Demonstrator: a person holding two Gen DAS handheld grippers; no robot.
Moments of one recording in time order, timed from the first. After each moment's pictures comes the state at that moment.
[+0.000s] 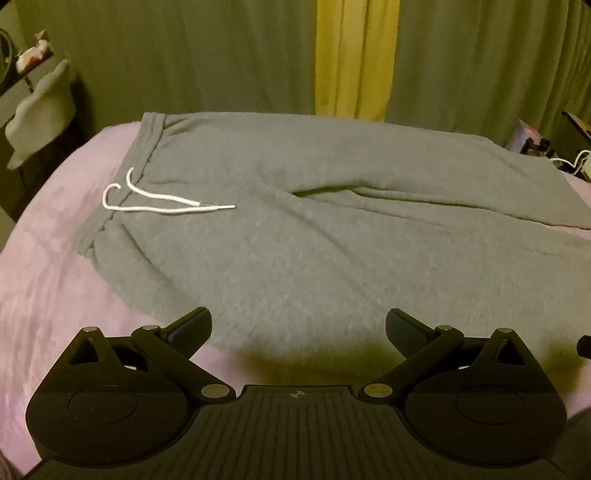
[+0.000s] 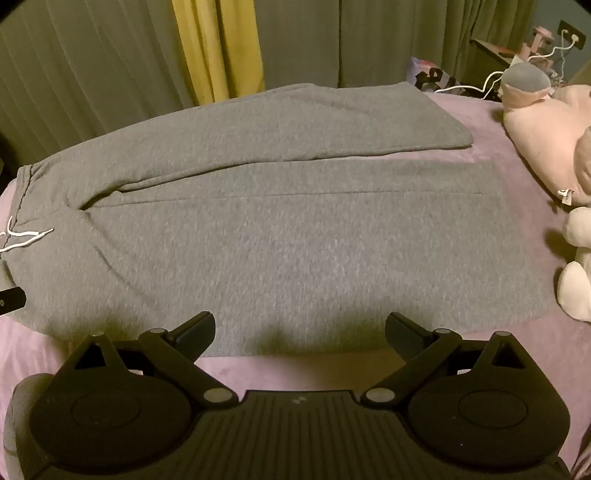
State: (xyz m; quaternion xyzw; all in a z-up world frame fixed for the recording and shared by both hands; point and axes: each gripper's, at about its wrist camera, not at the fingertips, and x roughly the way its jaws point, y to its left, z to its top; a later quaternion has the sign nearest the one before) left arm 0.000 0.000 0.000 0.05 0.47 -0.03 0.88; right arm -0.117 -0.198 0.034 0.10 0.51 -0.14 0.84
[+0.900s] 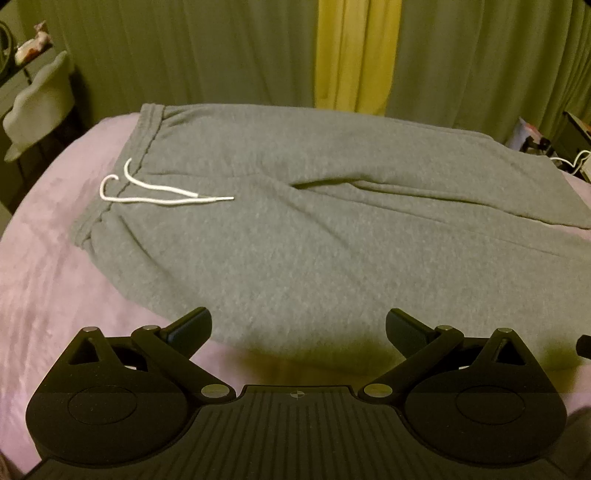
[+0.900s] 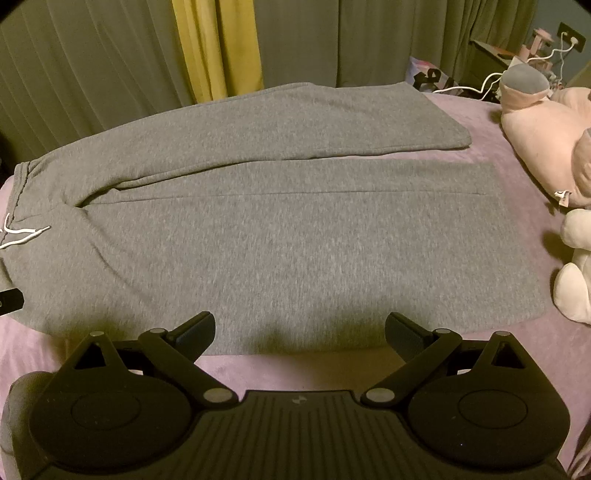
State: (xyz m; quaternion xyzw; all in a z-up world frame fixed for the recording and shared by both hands) left arm -0.001 0.003 -0.005 0.03 0.48 -0.03 0.87; right arm -0.117 -0.196 0.034 0.09 0.51 -0.15 0.84
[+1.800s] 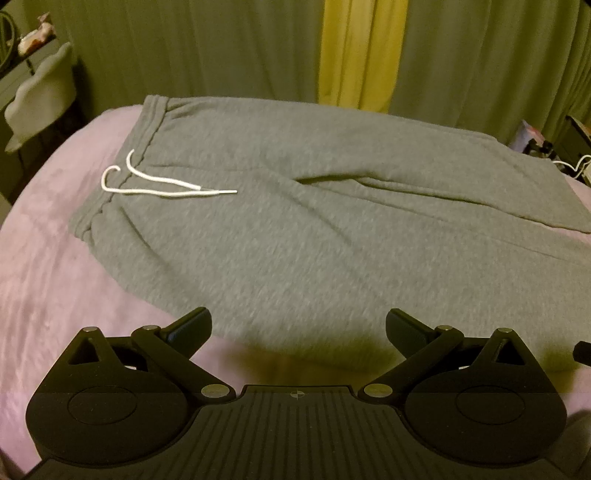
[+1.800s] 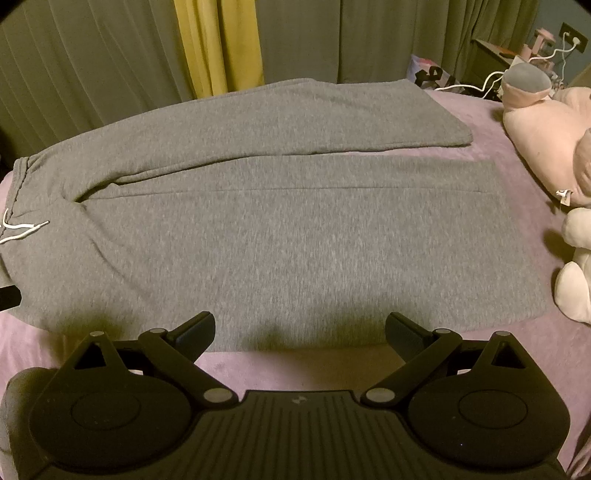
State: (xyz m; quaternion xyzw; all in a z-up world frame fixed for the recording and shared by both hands) left arm -0.001 0.008 -0.006 0.02 0.49 -0.02 0.87; right arm -0.117 -0.195 0.030 0.09 0.52 -0.14 0.84
